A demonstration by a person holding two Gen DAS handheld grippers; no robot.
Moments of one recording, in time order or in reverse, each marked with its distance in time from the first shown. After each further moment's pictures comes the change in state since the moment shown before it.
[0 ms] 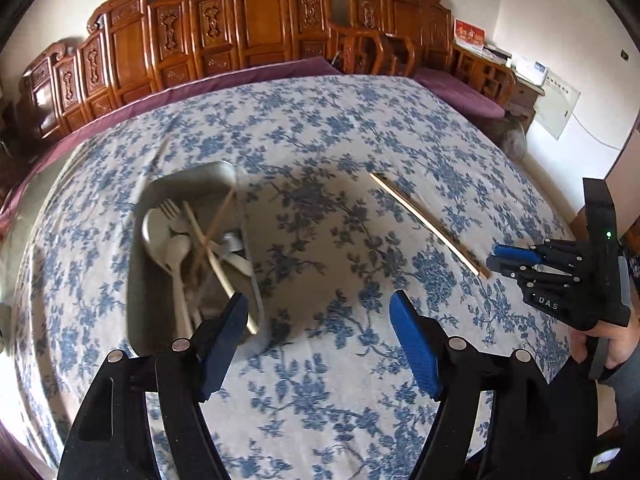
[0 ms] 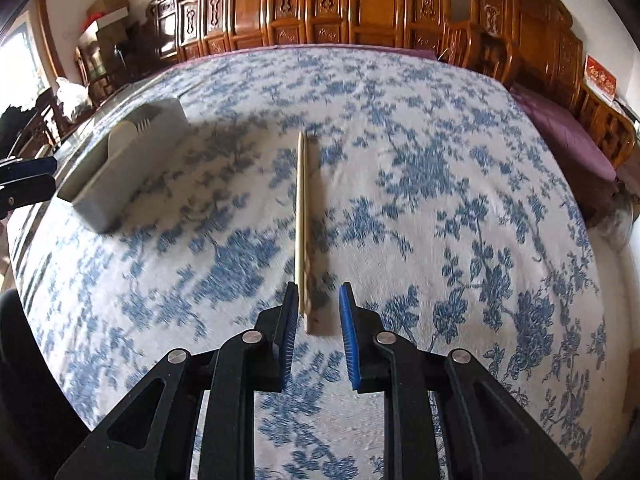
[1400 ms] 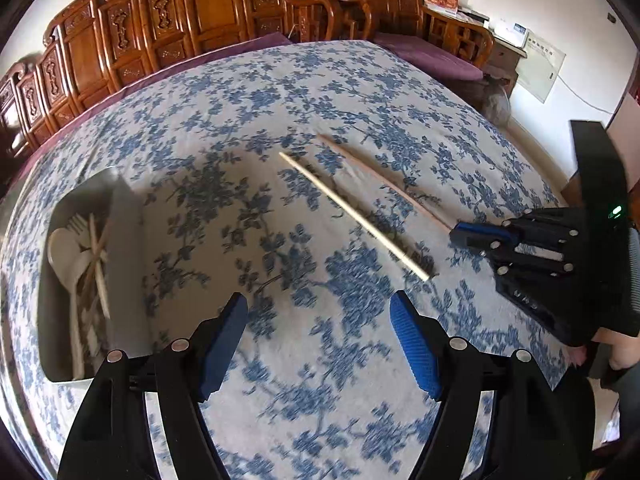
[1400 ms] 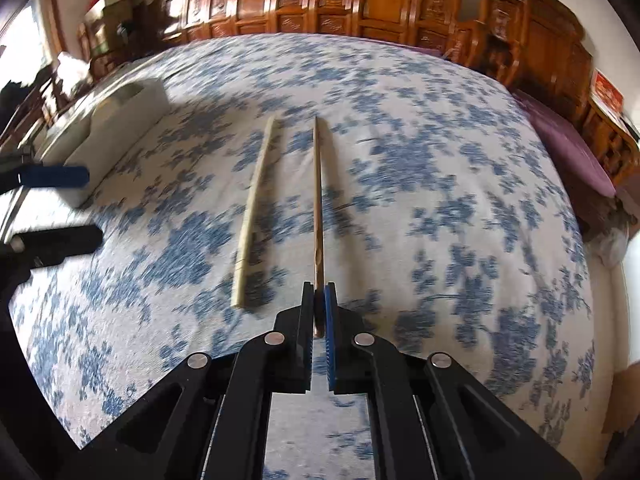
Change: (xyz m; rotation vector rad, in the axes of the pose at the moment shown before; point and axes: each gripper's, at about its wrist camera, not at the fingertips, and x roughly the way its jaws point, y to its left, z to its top) left arm 0.065 -0.093 0.014 0.081 0.087 -0.036; right arm 0.008 -0.027 0.004 -0.036 0.000 -0.048
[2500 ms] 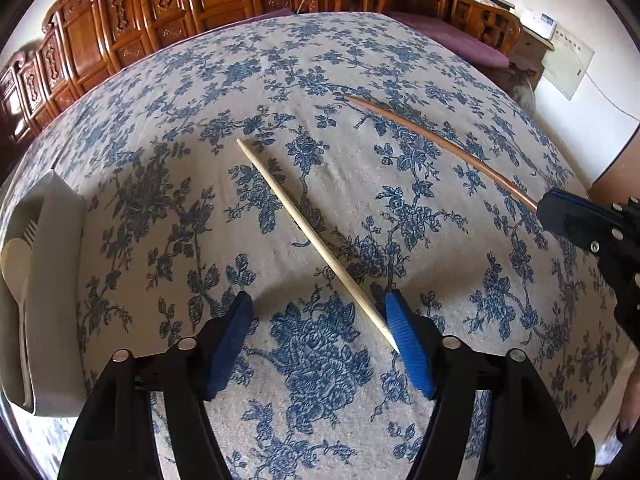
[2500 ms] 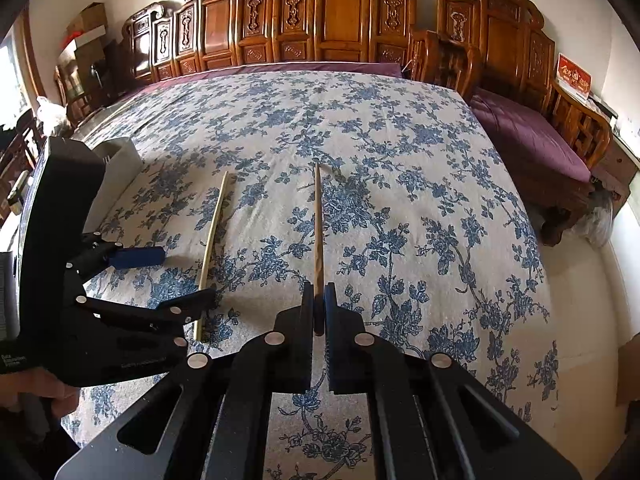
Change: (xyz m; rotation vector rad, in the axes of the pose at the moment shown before) left arm 0.074 -0.030 0.026 -0.042 0.065 0.056; right arm -0.031 -0.030 0.017 0.087 -0.067 -0.032
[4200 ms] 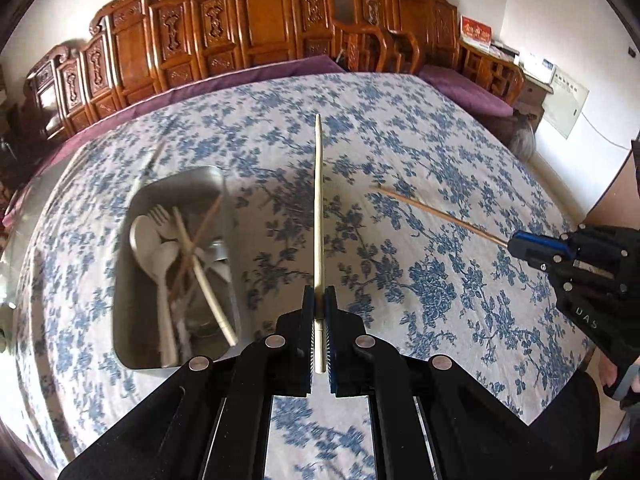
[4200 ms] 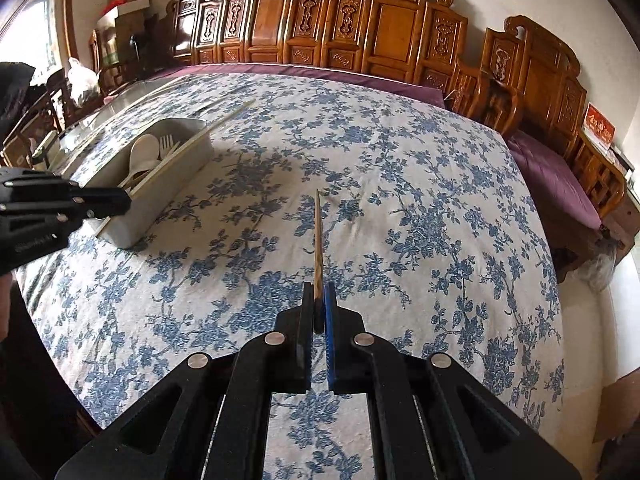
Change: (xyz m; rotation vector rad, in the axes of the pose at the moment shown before) left arm -0.122 0.116 -0.046 -0.059 -0.155 0.014; right arm -0.031 0.099 0.005 -0.154 -0.015 0.016
